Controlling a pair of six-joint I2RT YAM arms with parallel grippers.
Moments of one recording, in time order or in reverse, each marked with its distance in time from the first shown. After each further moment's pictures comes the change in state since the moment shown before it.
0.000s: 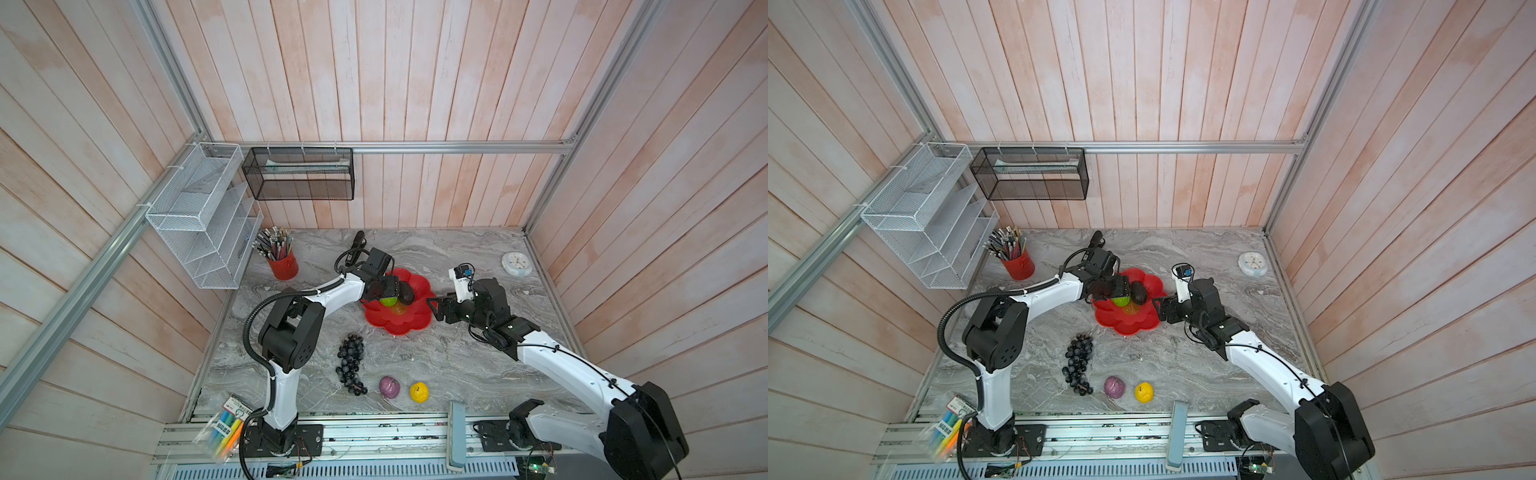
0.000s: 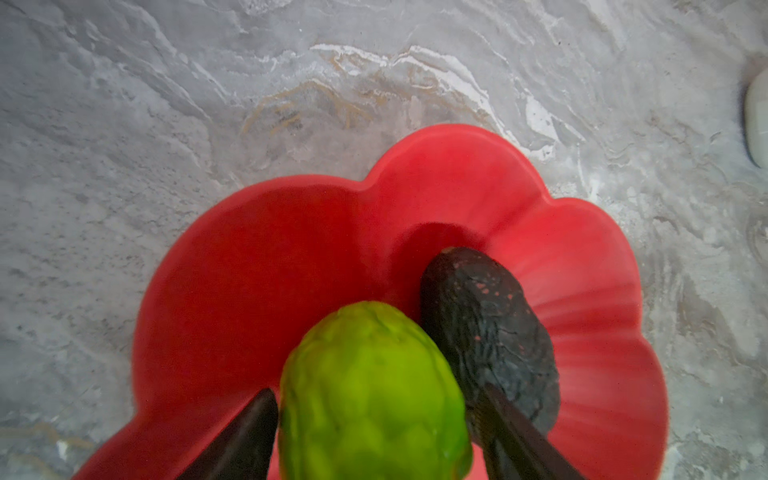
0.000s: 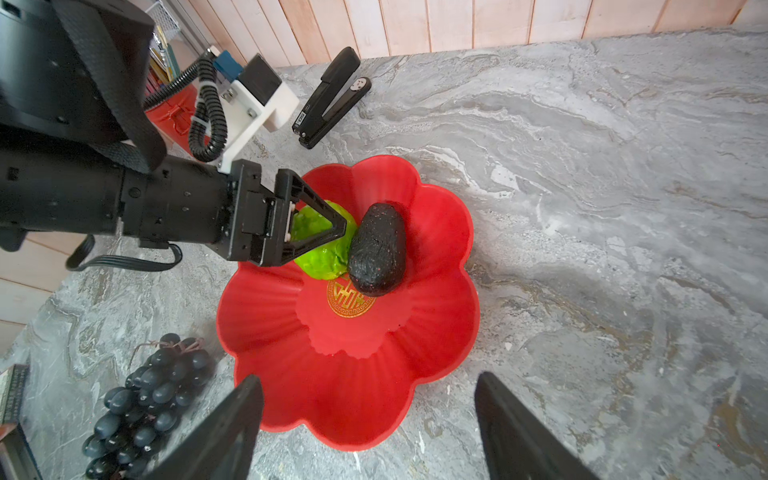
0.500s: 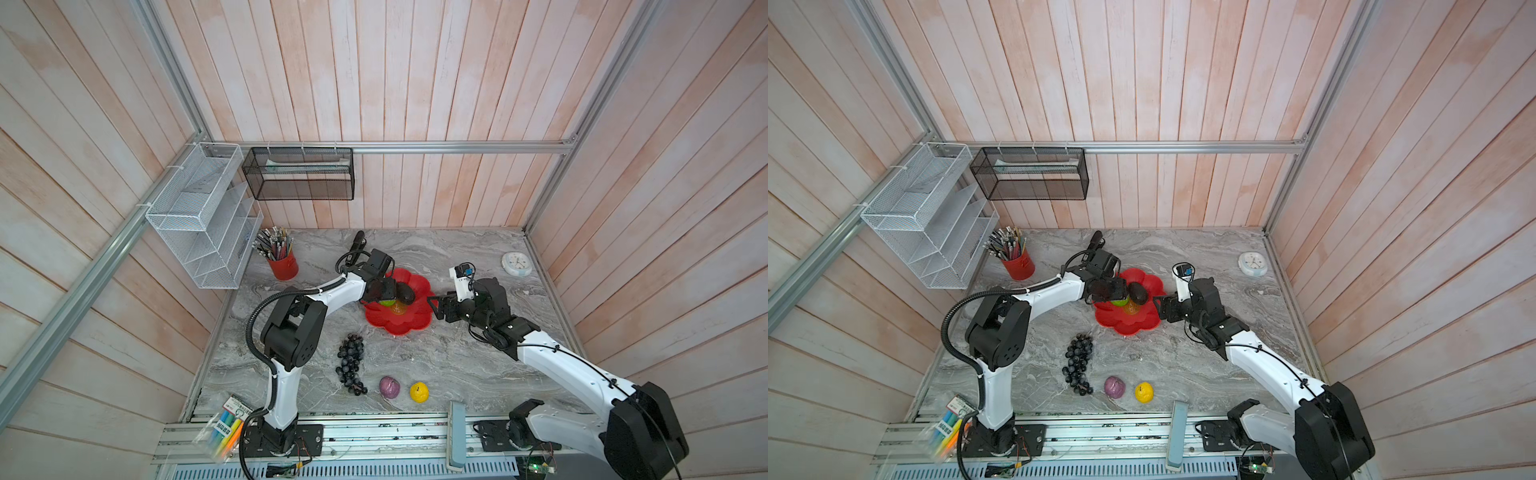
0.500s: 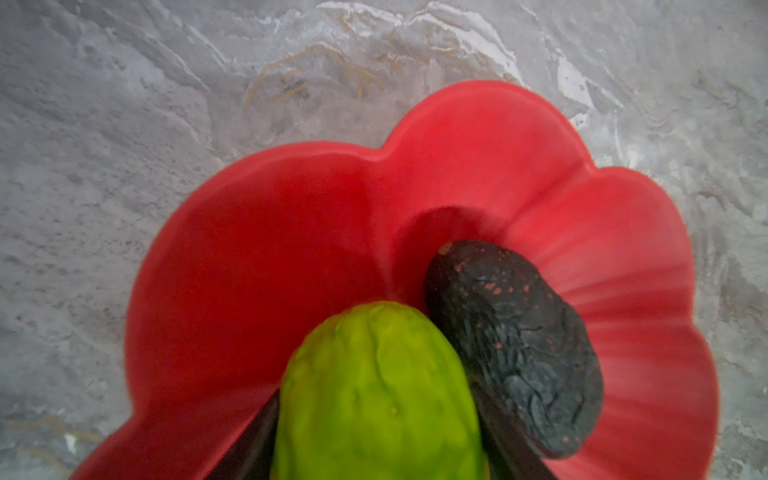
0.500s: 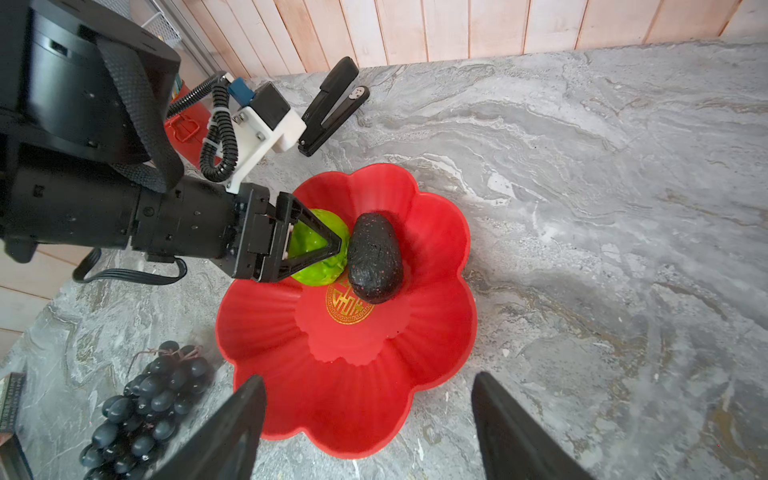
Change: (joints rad) left arm 0.002 0.040 0.023 -0.043 -0.001 0.032; right arm 0.000 0.000 0.001 0.019 0.017 0.004
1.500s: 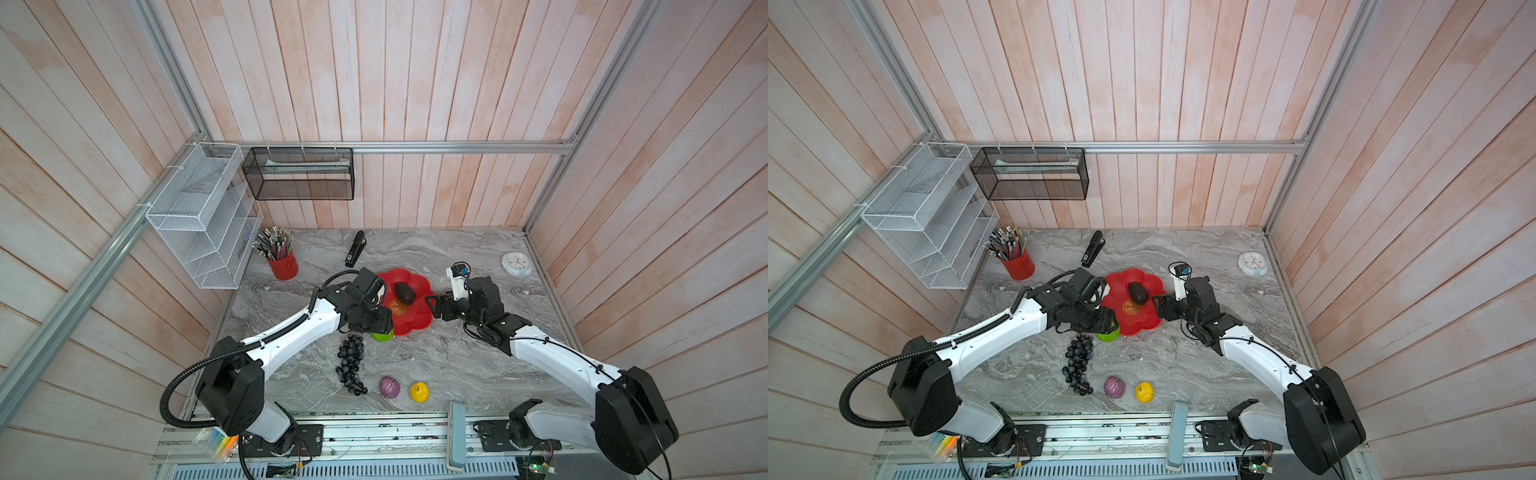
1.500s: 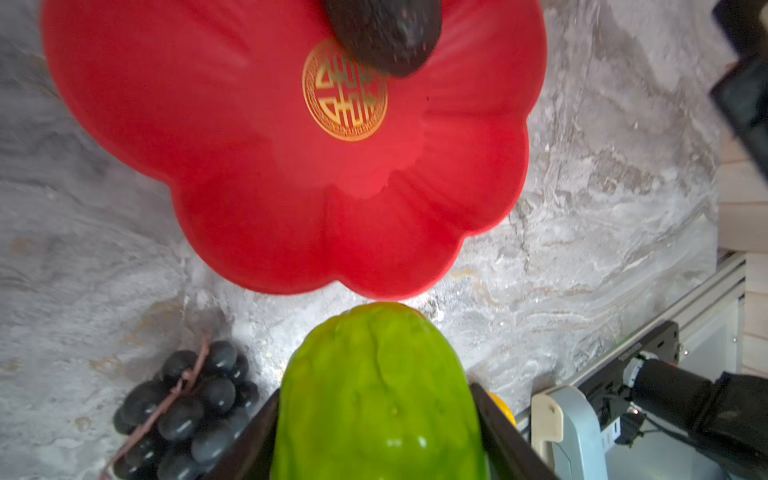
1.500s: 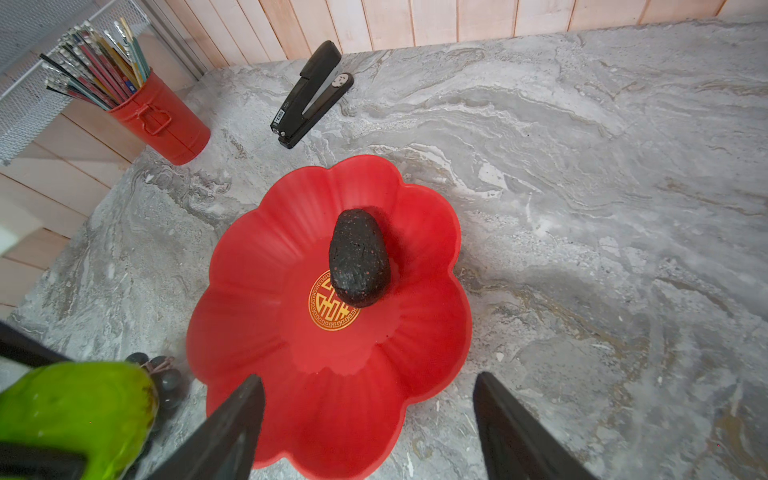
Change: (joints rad) left arm -0.105 -0.492 -0.267 -0.300 0.130 0.036; right arm 0.000 0.082 0.010 0.047 0.021 0.002
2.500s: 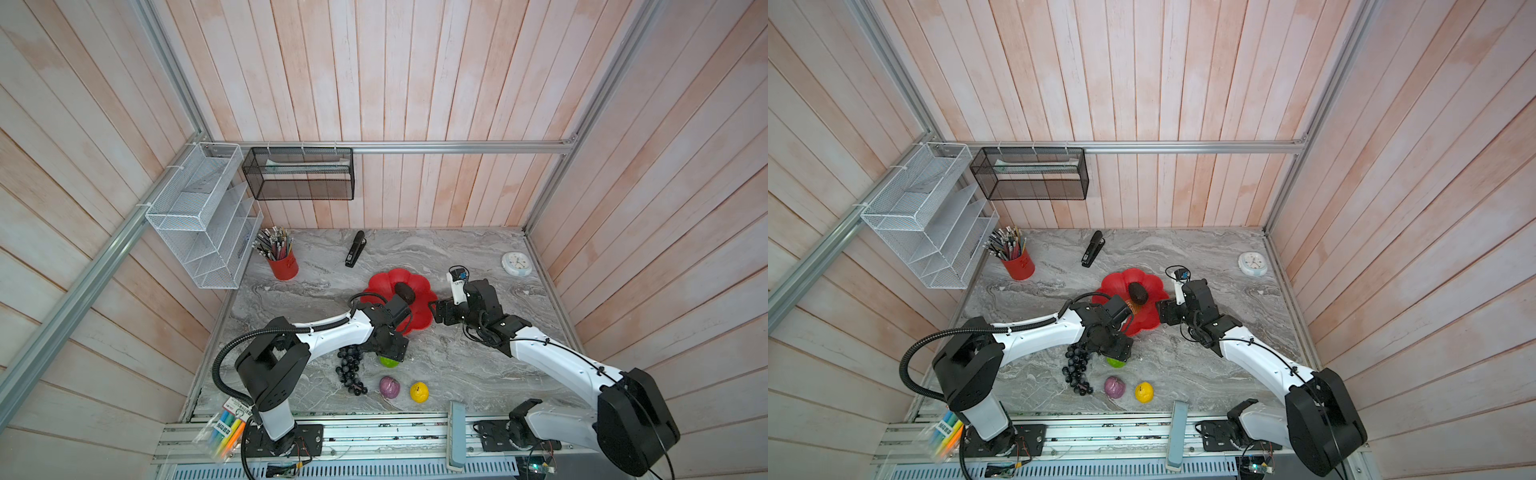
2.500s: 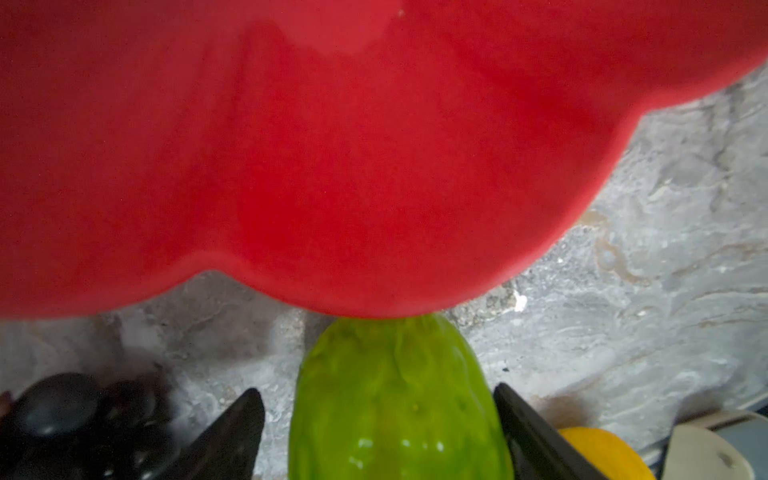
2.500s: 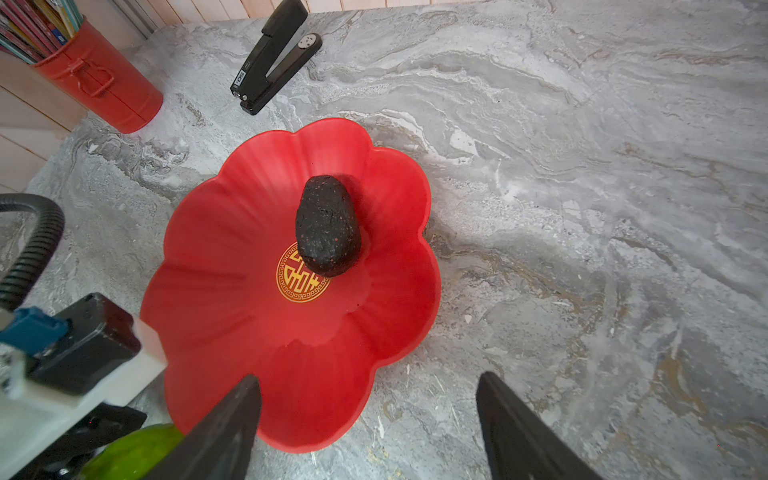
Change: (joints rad) left arm -0.200 0.202 -0.058 0.015 -0.108 -0.026; right arm 0.018 -0.006 -0.005 -0.091 0.084 -0.024
